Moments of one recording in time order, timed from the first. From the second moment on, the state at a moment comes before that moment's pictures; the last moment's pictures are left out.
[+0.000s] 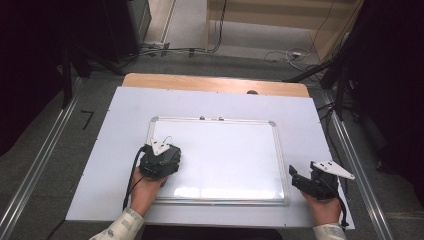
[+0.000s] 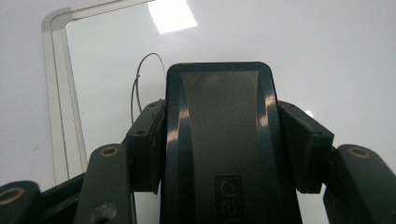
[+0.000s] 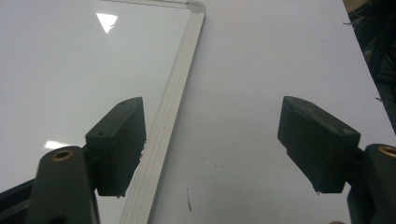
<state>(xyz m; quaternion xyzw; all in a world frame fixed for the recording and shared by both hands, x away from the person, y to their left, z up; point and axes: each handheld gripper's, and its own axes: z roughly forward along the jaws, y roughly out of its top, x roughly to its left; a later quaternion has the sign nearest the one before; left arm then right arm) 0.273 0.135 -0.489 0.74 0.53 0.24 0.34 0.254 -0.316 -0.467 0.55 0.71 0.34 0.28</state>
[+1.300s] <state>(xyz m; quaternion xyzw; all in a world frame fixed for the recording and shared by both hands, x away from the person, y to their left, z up) 0.288 0.134 -0.496 0.75 0.53 0.24 0.32 0.253 -0.317 -0.466 0.55 0.70 0.34 0.28</state>
